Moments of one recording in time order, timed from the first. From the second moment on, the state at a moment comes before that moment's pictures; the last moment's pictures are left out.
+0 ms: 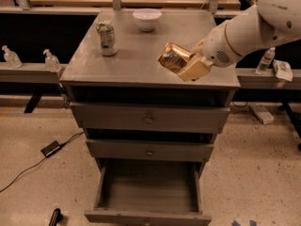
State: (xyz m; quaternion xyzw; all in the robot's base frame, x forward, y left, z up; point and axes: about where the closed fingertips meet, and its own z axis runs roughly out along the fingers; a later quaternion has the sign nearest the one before) arm 0.607 -0.119 0.914 -0.54 0.75 0.08 0.36
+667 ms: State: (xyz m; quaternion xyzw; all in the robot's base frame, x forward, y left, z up) arm 0.534 -0.102 0.792 -0.51 0.76 0.27 0.31
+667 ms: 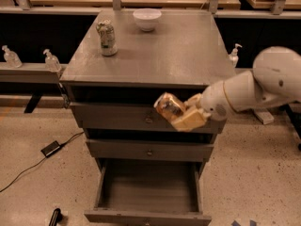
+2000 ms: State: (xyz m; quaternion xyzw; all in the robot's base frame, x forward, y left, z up) arm 0.507 -0.135 0.628 -0.37 0.76 0.43 0.31
